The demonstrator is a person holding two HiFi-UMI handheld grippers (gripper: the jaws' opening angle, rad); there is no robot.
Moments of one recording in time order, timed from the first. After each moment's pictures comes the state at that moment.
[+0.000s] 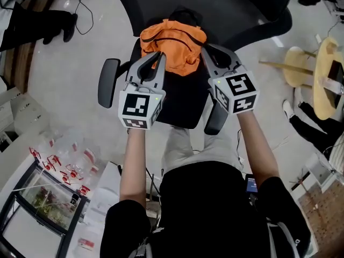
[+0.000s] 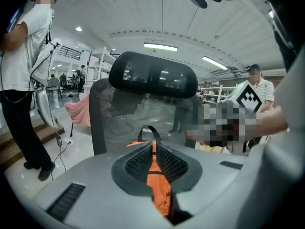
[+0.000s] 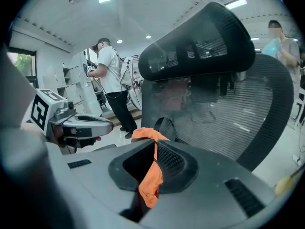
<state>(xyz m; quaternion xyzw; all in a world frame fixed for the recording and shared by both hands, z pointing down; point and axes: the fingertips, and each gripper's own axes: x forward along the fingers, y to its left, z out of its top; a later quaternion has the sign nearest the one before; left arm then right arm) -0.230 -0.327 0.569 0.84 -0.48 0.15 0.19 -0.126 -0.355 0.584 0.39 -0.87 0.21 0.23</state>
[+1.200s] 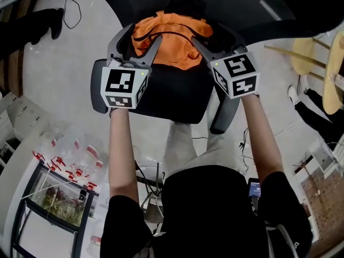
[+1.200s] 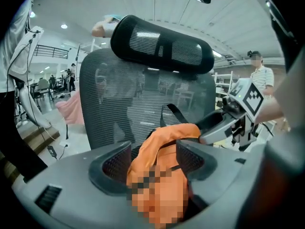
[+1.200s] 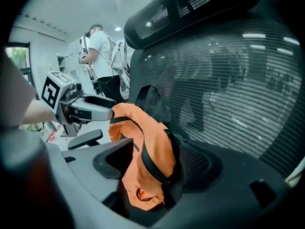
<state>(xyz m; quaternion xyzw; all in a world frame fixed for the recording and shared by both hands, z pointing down) -0.259 -0.404 0.660 0.85 -0.45 0.21 0.18 -0.129 -0.402 0.688 0.38 -0.85 0.22 0.30</state>
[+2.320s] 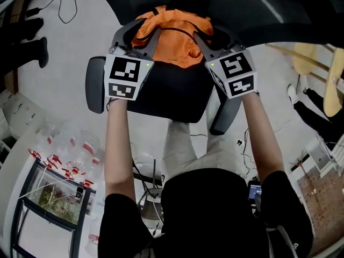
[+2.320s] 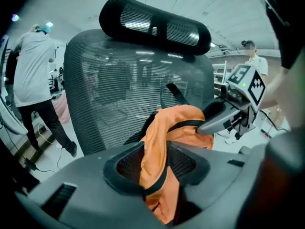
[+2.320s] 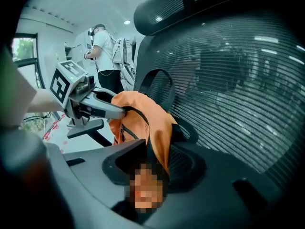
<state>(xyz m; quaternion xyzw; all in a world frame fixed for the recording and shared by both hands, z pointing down) -0.250 -0.408 0.707 0.86 -0.40 0.27 0.17 -0.142 -0.397 0.718 0.34 -0.86 0.19 0.33</state>
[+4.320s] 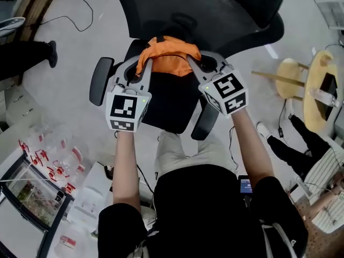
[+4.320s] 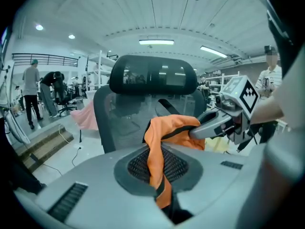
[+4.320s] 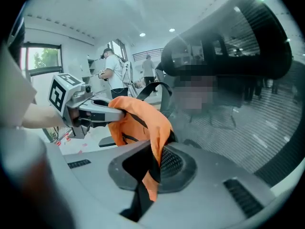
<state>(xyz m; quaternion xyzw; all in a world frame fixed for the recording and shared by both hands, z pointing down) -0.243 -0.315 0.552 0.82 -0.50 0.21 0.15 -0.144 -0.333 0.577 0.26 -0.92 0.16 0.27</state>
